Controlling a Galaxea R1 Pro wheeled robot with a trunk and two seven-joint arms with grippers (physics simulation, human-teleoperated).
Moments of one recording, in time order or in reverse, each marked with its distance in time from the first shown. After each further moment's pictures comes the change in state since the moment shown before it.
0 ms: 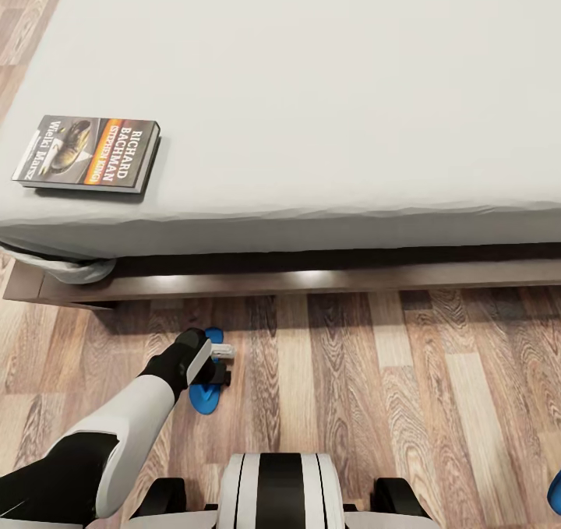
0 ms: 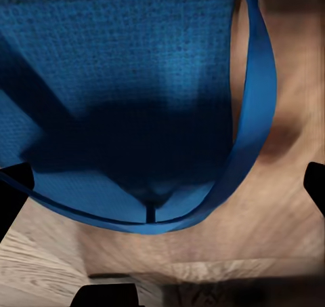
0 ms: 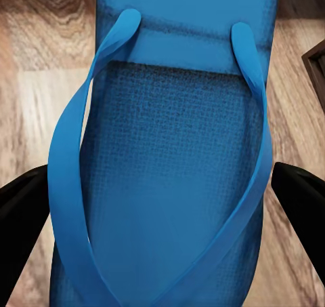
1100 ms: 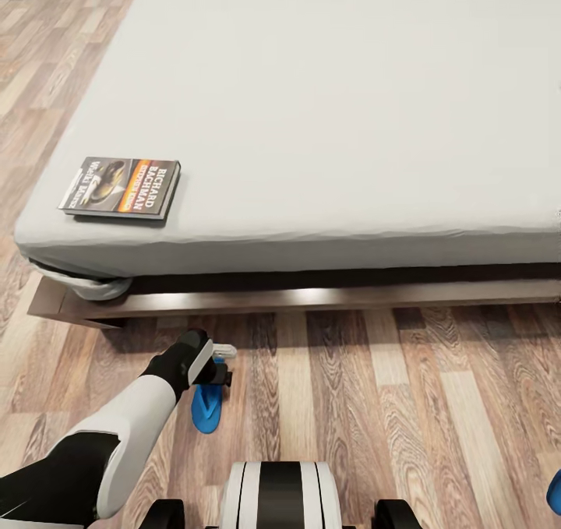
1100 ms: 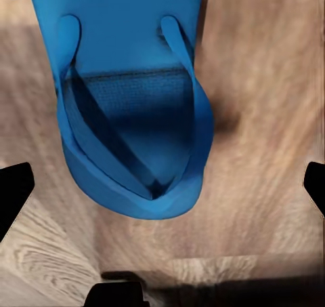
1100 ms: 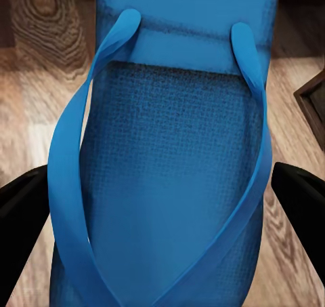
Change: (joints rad) left arm 0.000 -0.005 -0.003 0.001 -0.002 0.000 0.007; right arm 0.000 0.001 0.001 -0.002 0.000 0.002 0.000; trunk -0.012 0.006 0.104
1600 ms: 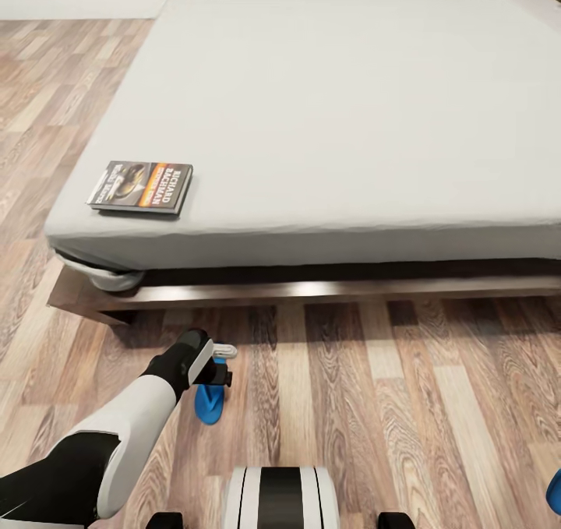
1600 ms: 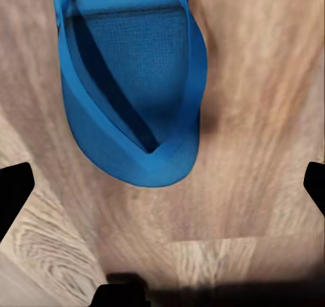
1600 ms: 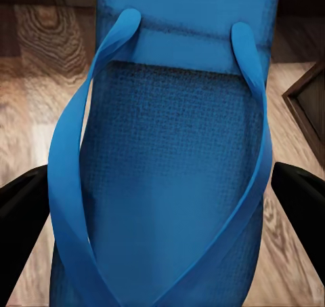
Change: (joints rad) left arm 0.000 -0.001 -0.001 0.000 0.000 0.000 0.001; right arm 0.000 -0.001 0.000 0.000 0.000 0.000 0.005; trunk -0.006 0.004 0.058
